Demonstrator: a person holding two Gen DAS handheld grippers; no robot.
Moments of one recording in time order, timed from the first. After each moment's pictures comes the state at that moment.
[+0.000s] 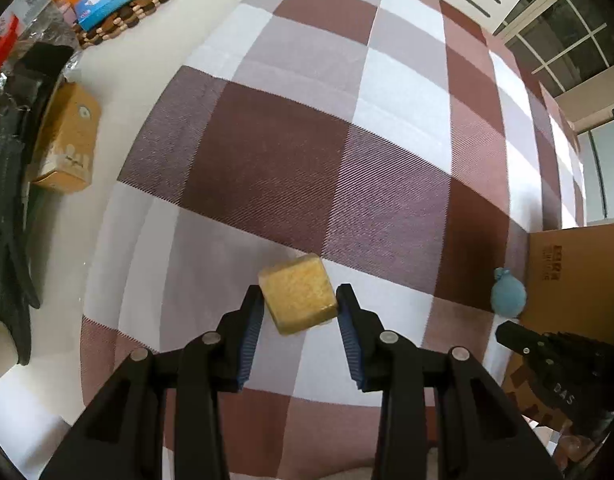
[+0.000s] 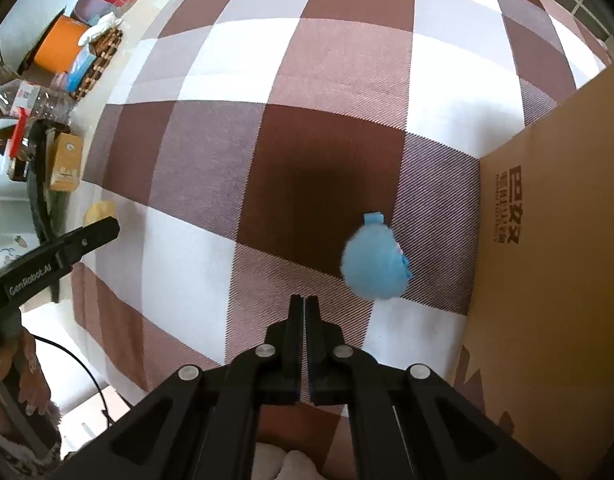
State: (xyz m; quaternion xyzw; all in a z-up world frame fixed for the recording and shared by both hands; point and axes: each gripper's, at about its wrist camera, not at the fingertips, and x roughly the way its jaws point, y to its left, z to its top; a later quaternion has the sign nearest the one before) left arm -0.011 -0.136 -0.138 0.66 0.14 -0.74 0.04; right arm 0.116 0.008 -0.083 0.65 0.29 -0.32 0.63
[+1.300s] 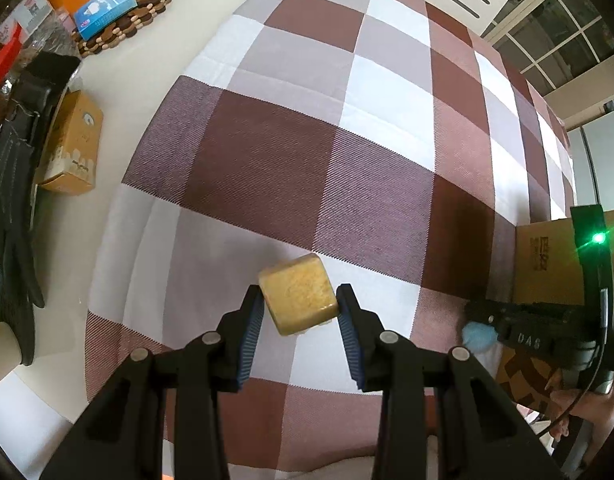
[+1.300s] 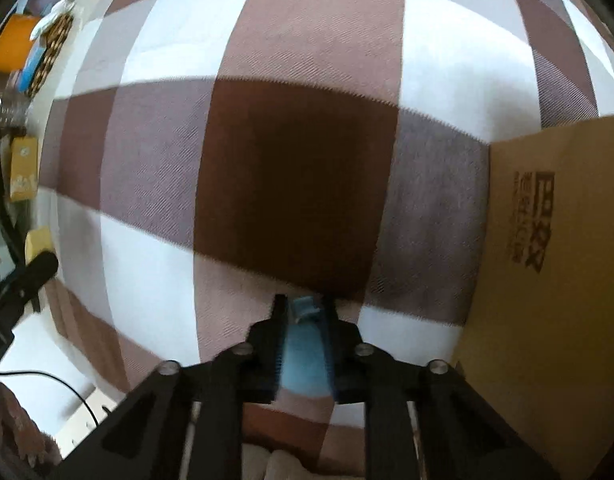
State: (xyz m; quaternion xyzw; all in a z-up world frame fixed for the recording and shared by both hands) left arm 0.006 -0.147 -0.119 0.65 0.14 -0.74 0.03; right arm 0.135 -0.026 -0.132 0.61 0.42 -0.23 0.62
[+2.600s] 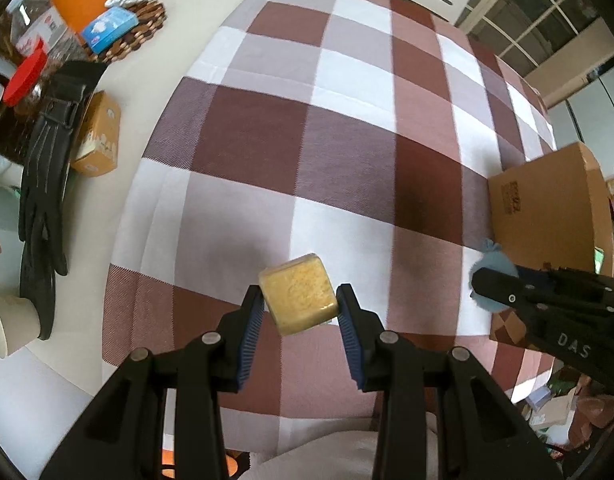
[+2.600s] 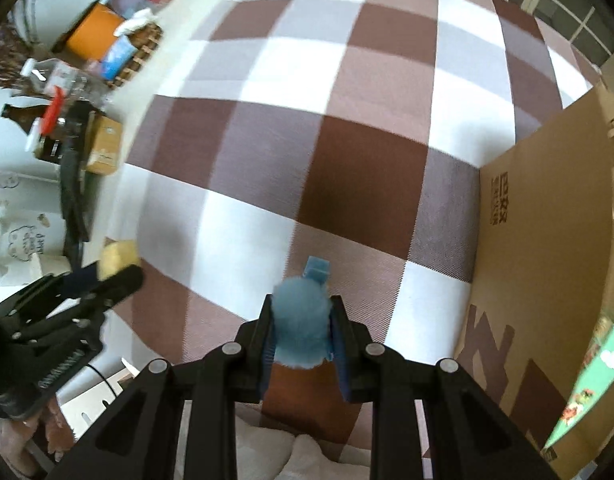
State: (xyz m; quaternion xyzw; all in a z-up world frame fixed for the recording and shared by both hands) left arm 0.058 -0.123 -0.075 0.65 0.10 -0.75 0.01; right arm 0.117 -0.002 -0.054 0.54 0.36 -0.26 0.71
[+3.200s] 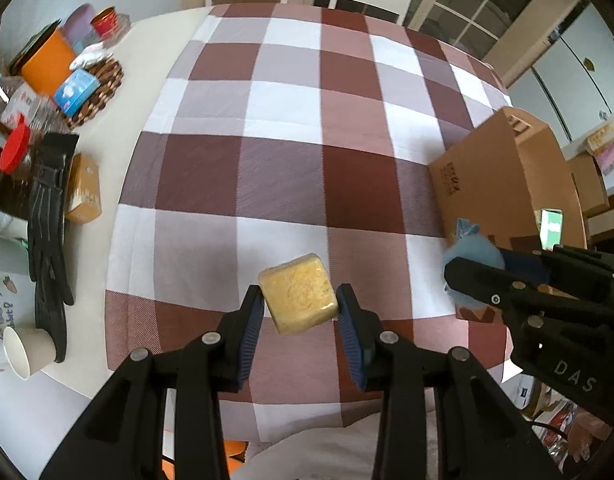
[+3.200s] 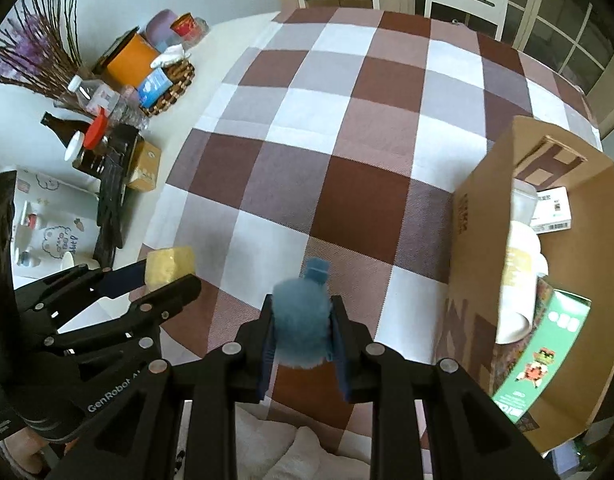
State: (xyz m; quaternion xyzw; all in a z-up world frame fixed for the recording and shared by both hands) left arm 0.055 -0.069 -0.023 0.63 0.04 -0.77 -0.04; right arm 0.070 0.042 0.000 0.52 0.30 -0.29 0.74
